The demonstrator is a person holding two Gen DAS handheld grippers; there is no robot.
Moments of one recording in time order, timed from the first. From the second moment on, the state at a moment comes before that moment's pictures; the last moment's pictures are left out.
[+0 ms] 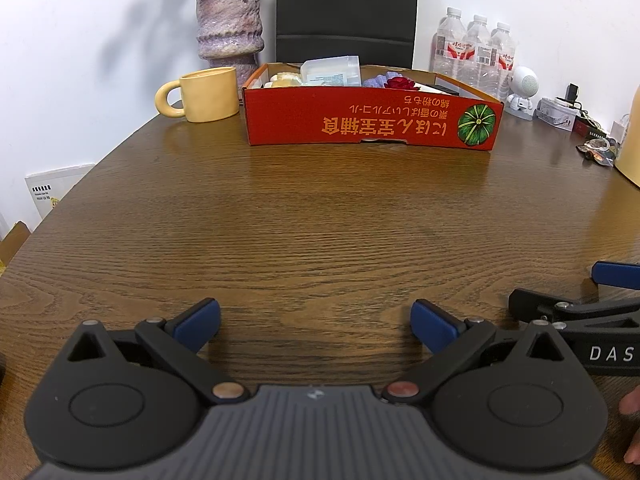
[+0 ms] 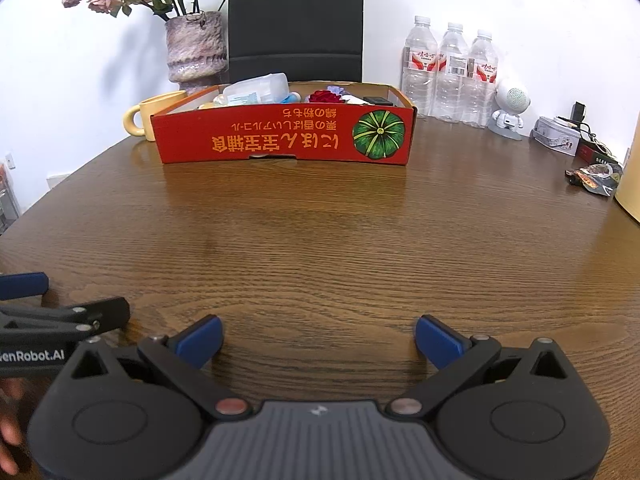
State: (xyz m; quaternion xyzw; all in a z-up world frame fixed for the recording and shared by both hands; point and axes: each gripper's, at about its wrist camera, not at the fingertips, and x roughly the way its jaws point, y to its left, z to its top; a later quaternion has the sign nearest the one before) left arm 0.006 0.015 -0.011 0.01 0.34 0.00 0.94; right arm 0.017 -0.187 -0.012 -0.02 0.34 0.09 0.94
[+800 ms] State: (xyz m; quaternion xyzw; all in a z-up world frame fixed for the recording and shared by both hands) left arm 0.004 0.013 -0.011 0.00 0.34 0.01 0.94; right arm 0.018 -0.186 -0.011 -0.02 0.34 0.09 0.94
